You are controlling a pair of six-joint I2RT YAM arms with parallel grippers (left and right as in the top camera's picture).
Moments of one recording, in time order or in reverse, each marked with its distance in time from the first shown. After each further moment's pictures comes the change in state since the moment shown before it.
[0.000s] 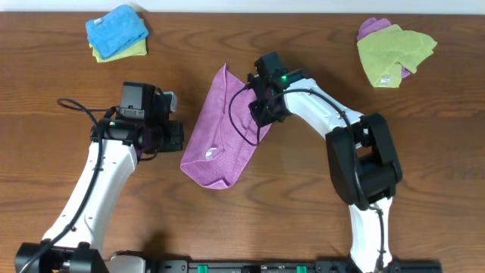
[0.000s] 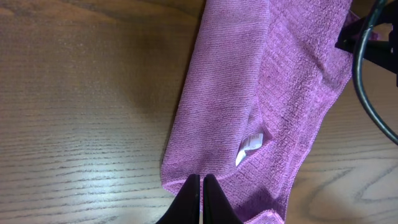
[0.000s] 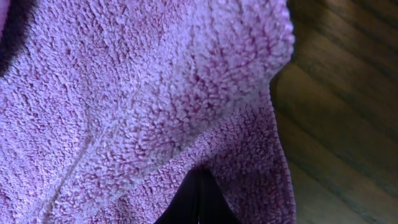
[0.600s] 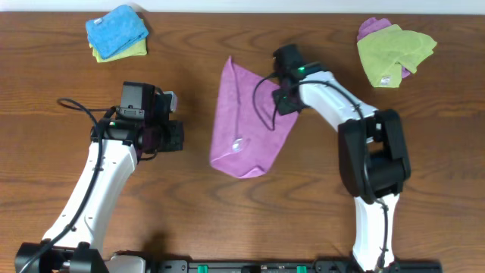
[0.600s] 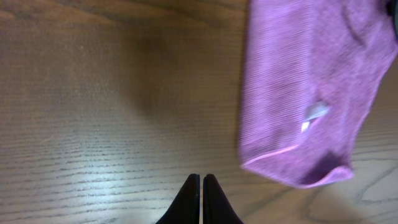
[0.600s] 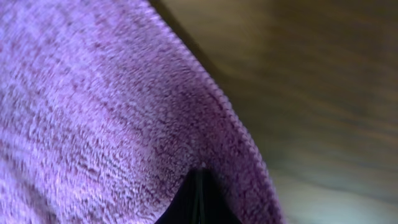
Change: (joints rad) left arm 0.000 0.000 0.000 0.009 0.000 0.000; right arm -0.130 0.018 0.027 0.018 0.282 0.038
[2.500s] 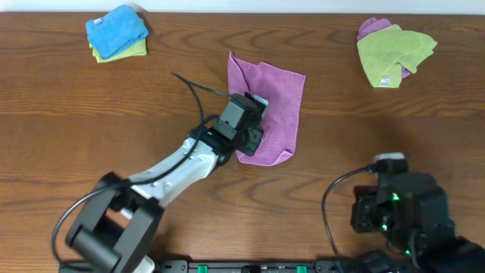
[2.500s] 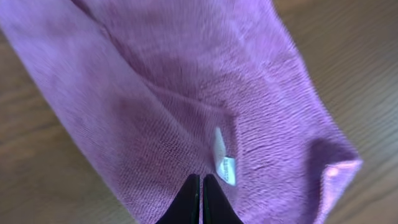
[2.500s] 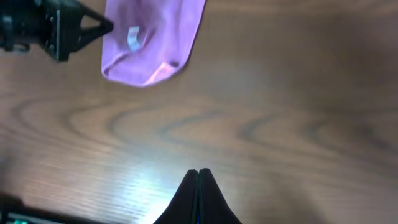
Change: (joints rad) left arm -0.522 0.319 0.001 0.571 -0.209 0.034; right arm 0.035 -1.568 -0.641 -0.536 -0.133 0.294
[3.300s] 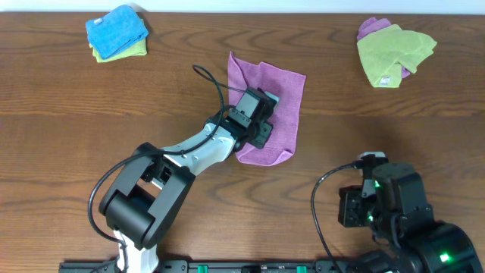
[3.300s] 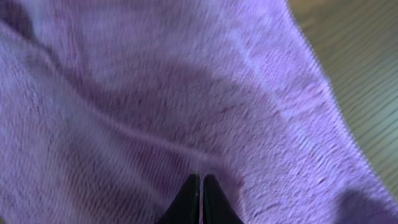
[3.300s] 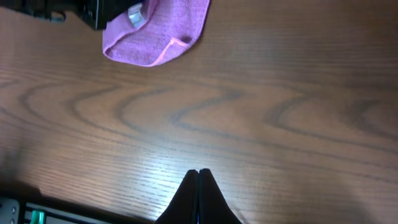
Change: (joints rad) left arm -0.005 0.206 0.148 -0.005 0.006 0.012; right arm 0.000 0.053 -0.085 0.067 -0.072 0.047
